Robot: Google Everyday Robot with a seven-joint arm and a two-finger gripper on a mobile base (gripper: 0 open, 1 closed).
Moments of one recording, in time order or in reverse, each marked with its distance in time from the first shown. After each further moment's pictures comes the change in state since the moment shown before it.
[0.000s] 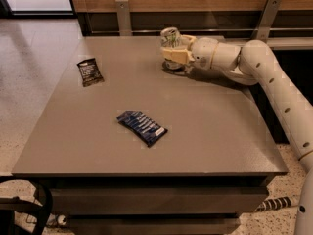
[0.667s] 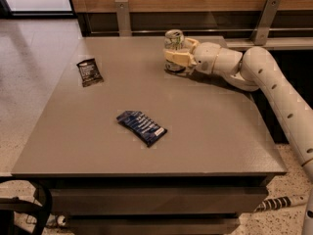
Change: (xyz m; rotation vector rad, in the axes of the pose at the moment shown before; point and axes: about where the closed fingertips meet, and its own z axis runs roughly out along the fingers) arm 0.011 0.002 -0.005 0.019 -0.018 0.018
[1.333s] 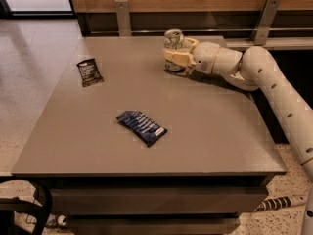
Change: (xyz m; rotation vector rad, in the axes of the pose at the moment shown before) arm -0.002 0.000 0.000 0.000 0.000 0.000
